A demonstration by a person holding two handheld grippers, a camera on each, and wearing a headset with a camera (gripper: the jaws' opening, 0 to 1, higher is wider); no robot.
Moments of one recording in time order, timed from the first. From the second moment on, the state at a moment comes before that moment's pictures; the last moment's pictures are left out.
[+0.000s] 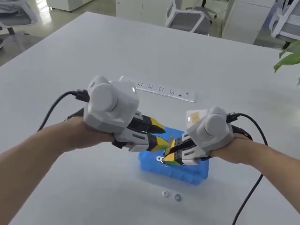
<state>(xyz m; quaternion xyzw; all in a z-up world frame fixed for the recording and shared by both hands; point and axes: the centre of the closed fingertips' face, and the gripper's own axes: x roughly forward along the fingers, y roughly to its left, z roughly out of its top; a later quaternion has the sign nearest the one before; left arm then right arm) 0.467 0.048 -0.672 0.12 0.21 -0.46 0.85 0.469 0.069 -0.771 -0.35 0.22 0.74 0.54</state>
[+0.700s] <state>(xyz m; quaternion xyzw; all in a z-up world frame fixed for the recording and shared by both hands) 0.476 0.042 -0.689 0.14 0.23 -0.47 0.84 0.468 0.067 -0.772 -0.35 0.22 0.74 0.53</state>
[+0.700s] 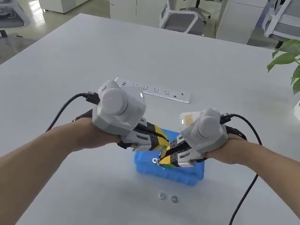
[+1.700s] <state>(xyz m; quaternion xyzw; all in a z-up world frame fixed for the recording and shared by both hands) 0.474 0.039 -0.673 0.16 0.22 -0.48 0.84 0.471 0.060 -0.756 -0.36 0.21 0.73 0.54</state>
